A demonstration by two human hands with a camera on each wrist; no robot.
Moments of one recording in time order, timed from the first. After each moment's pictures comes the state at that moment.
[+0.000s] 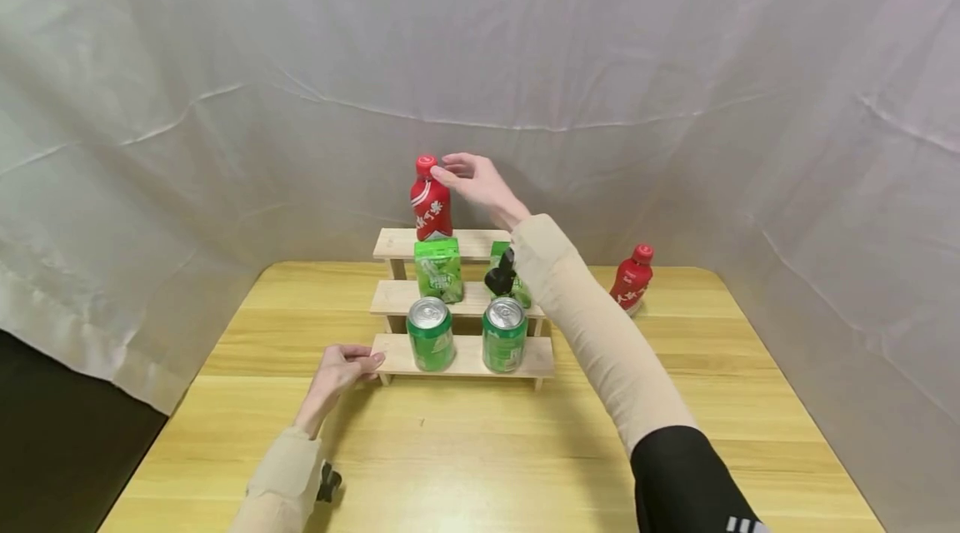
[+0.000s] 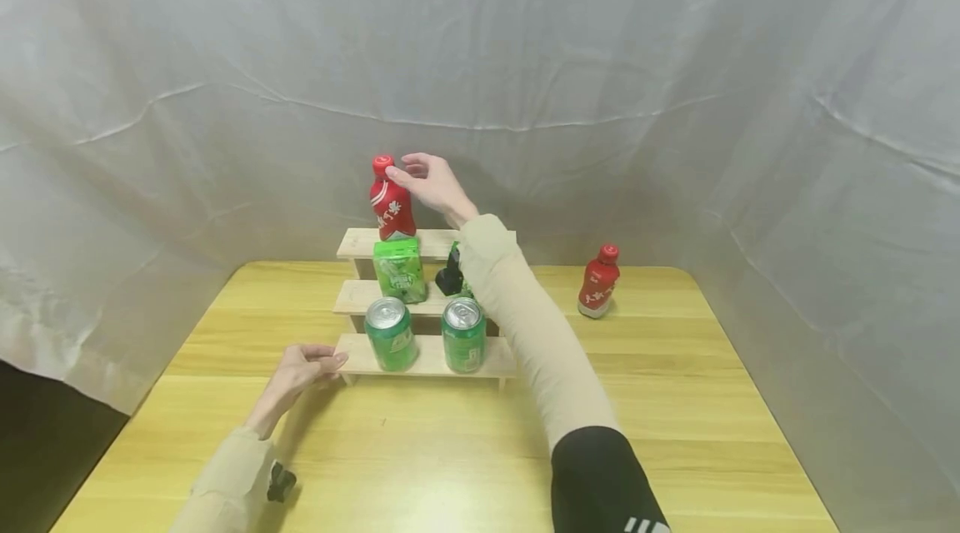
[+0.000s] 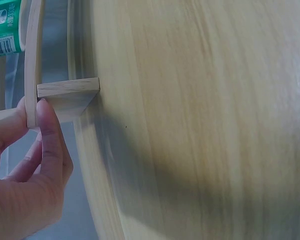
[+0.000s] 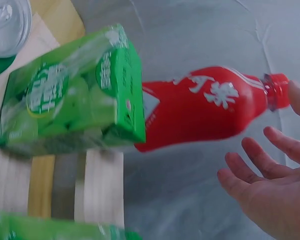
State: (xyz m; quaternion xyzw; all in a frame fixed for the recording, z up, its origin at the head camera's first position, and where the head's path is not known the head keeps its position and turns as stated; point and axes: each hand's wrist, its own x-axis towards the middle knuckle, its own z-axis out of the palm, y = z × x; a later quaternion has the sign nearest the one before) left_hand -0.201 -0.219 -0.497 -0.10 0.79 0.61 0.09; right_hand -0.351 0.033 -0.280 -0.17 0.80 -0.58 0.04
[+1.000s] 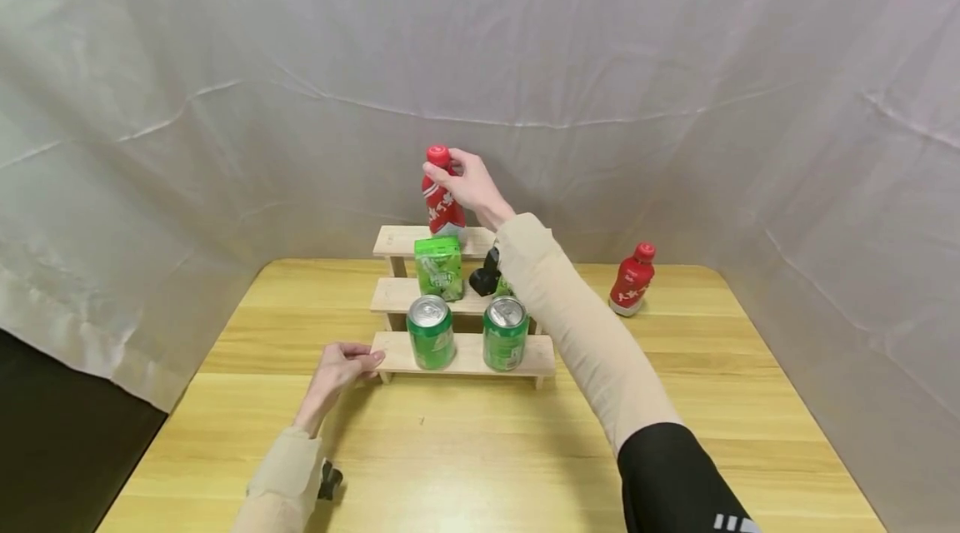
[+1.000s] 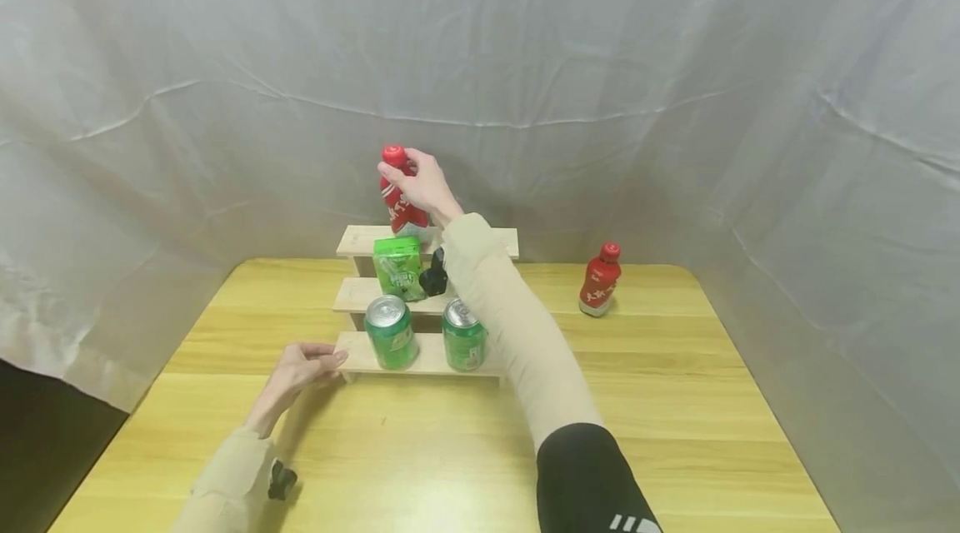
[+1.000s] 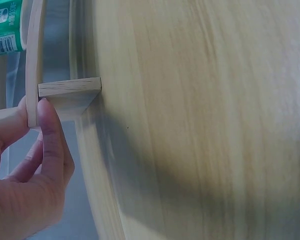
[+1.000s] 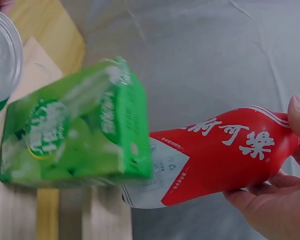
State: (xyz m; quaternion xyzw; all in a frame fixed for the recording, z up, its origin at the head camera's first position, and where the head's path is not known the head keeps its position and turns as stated) left_hand -0.201 -0.215 -0.495 -0.10 0.78 0.60 0.10; right_hand -0.344 0.022 -0.283 -0.16 0.79 -0.59 0.01
